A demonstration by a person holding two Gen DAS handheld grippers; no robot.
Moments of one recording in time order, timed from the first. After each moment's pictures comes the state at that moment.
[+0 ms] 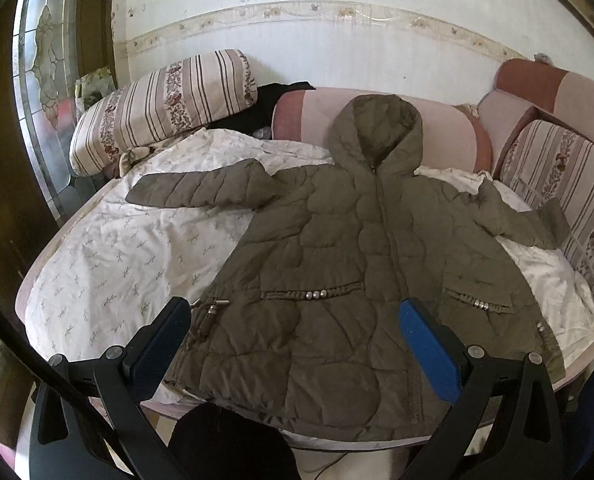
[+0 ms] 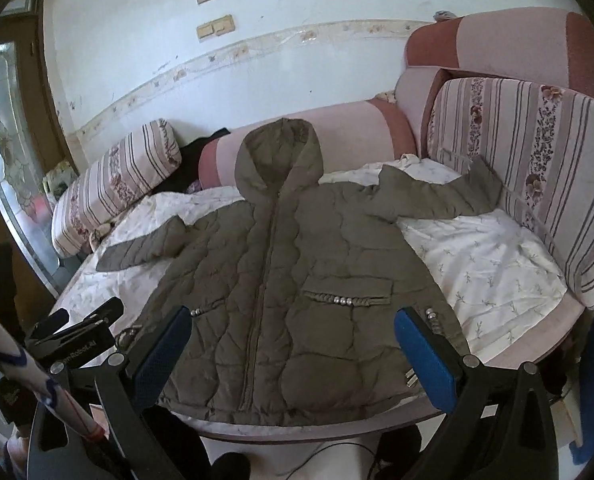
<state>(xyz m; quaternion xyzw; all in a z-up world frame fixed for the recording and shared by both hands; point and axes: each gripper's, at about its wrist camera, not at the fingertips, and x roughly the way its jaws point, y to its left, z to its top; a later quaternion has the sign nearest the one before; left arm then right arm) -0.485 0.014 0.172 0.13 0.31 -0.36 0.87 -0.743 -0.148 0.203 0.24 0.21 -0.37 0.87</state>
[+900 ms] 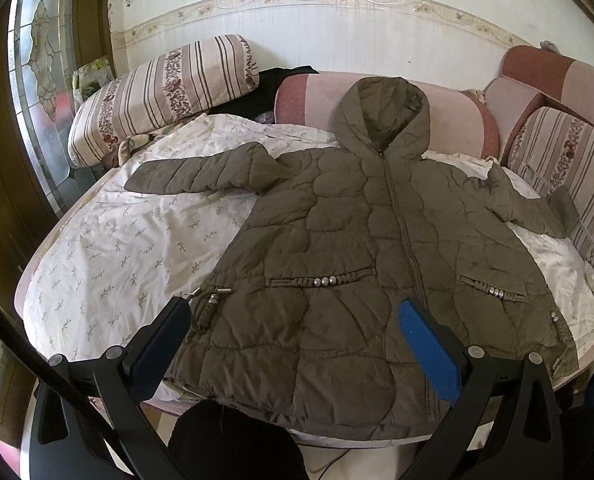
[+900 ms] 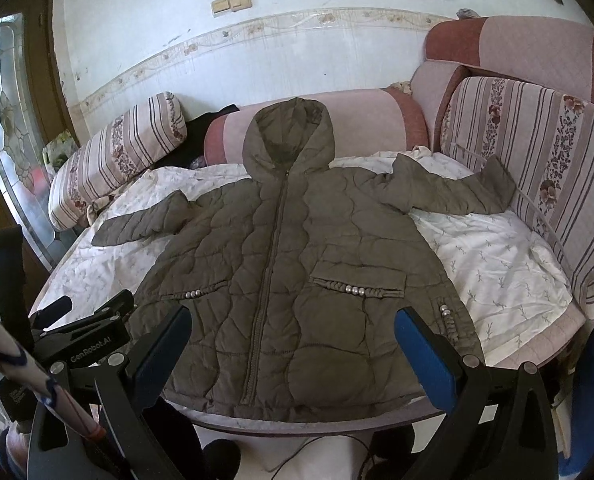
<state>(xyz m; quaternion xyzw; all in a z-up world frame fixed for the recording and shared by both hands) -0.474 0.007 0.153 0.14 0.32 -0.35 0.87 -0.722 -0.146 0.184 0.22 0.24 -0.36 0.88</state>
